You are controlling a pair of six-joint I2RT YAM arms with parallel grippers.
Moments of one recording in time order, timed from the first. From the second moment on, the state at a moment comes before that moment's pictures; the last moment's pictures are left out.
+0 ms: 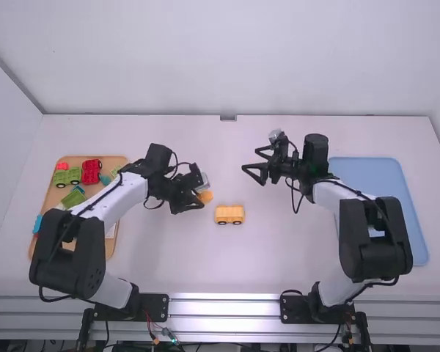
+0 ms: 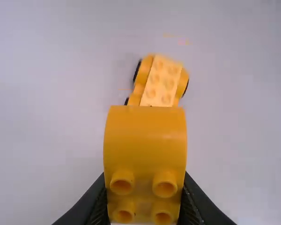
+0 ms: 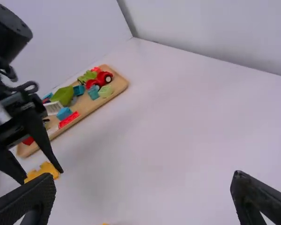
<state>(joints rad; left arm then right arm) -0.20 1.58 0.97 -0.65 0.61 0.93 0.10 1.73 0.84 0.38 -1.05 -0.07</state>
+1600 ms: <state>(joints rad) 0.10 1.80 0.88 -0.54 0.94 1.56 0.11 1.73 0.84 0.22 -1.00 -0.24</state>
